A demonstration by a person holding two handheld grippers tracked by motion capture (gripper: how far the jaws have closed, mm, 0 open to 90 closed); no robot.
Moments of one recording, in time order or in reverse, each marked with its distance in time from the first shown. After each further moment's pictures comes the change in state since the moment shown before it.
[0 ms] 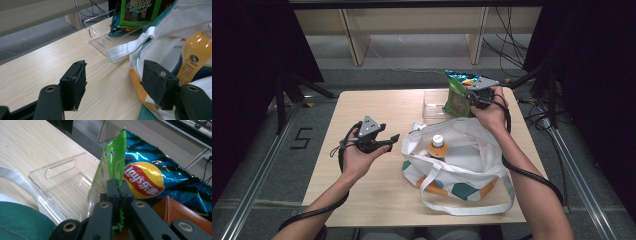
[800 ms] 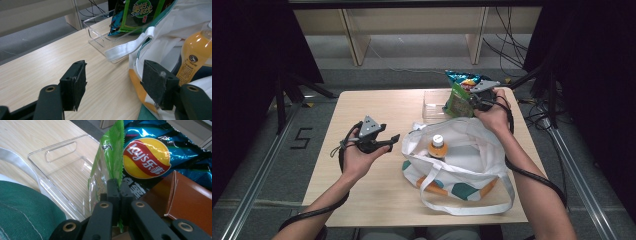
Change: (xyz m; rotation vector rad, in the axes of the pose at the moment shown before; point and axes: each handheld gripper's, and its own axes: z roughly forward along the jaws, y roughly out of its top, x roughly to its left) left arm -0.001 0.000 0.000 -0.002 -0.002 0.000; right arm -0.004 -0.010 -0.001 0.100 0.019 0.009
